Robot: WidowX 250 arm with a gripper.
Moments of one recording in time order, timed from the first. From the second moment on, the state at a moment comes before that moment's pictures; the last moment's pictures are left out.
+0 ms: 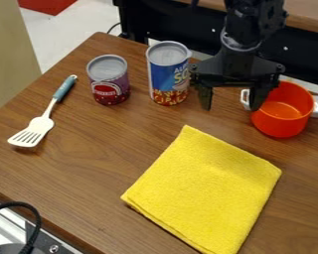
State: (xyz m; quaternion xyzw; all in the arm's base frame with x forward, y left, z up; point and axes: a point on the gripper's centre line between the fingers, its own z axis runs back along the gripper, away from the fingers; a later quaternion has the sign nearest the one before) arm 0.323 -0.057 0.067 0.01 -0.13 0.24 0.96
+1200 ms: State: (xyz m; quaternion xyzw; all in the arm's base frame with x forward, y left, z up) arm 0.264 -0.053 0.029 0.01 -0.08 0.18 0.98
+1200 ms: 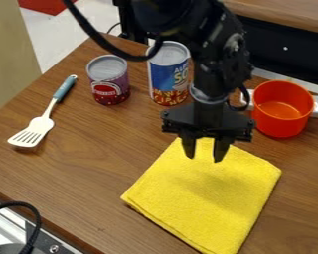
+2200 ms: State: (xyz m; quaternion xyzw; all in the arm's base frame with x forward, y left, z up) arm 0.250 -0.071 -0.014 0.01 -0.05 0.16 0.98
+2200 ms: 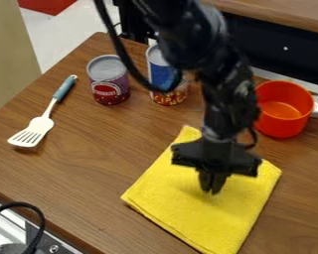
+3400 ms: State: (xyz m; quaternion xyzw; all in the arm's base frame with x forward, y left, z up) arm 0.248 0.008 -0.024 0.03 -0.07 0.21 0.97
